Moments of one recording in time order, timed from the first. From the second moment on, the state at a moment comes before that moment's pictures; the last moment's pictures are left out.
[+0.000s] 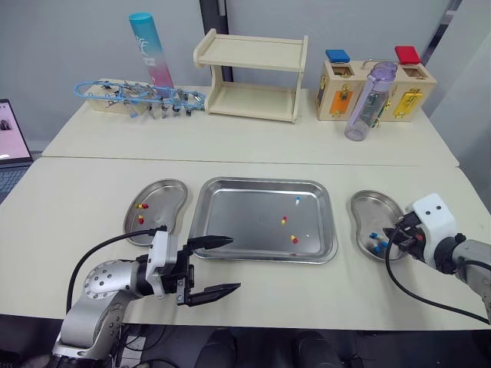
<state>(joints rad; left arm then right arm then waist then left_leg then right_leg) 0.07 0.62 0.05 -0.28 -0.59 0.08 -1.26 -0.03 -0.74 -0.30 -0.56 0.25 1.10 0.57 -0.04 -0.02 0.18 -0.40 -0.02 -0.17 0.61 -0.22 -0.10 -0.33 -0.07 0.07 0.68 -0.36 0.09</state>
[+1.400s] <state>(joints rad) 0.28 0.74 0.71 0.33 -0.49 0.10 -0.82 0.46 -0.86 -0.65 -0.16 0.26 0.12 1.07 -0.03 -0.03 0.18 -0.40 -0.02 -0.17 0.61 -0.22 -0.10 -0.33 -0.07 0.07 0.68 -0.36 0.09</state>
